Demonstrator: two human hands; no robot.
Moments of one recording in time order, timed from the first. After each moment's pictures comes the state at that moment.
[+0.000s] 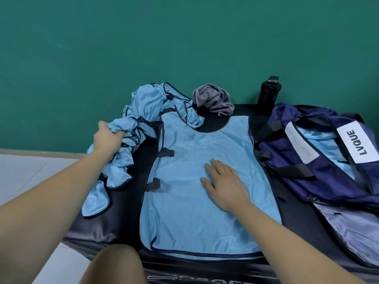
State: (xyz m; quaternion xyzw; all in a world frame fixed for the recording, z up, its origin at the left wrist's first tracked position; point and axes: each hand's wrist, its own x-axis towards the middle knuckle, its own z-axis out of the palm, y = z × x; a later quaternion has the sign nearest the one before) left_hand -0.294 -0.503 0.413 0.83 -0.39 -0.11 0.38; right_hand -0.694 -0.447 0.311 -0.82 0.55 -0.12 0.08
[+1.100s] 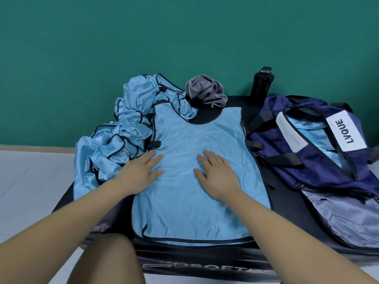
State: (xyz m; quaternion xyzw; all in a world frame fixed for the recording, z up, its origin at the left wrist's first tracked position) left_hand -0.381 -0.430 0.334 0.64 -0.77 -0.06 -0.04; right_hand -0.693 -0.443 0.318 -0.83 0.55 -0.10 0.08
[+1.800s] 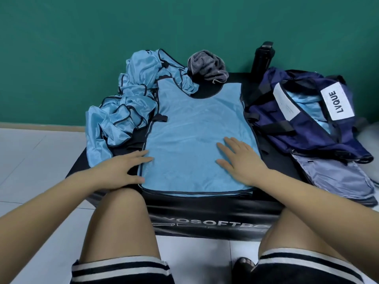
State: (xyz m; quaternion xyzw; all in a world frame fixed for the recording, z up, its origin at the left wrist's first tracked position) left_hand -0.338 -0.304 0.364 0.57 -0.79 -0.22 -0.02; right_hand -0.780 -0.375 0.330 -0.86 0.51 0.00 0.05
